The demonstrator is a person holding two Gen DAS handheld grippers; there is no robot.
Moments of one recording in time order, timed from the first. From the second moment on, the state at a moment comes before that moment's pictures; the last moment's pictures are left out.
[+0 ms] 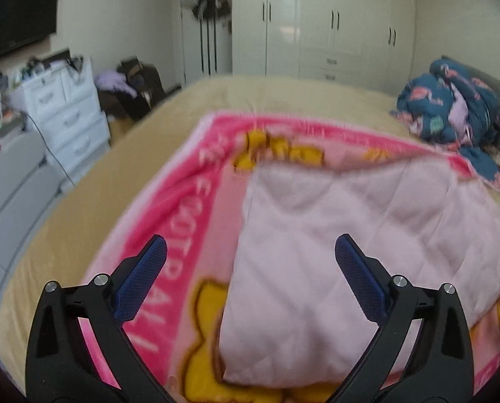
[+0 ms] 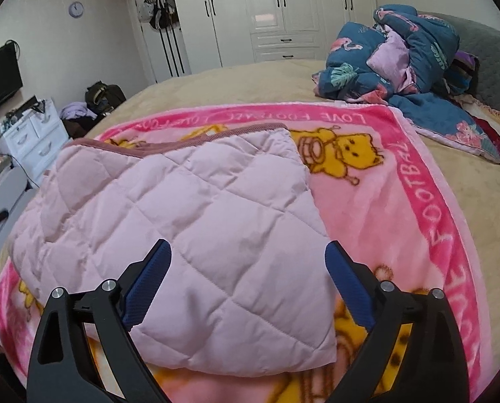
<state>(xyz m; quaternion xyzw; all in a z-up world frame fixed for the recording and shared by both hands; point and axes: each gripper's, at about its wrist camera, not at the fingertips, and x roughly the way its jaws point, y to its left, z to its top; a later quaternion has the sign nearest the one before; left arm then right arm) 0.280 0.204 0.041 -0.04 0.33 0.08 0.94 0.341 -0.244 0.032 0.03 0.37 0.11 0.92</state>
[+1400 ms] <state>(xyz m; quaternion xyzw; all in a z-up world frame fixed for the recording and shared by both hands) 0.397 0.181 0.041 -0.02 0.32 0.08 0.95 0.450 -0.252 0.026 0.05 0.33 0.05 0.94</state>
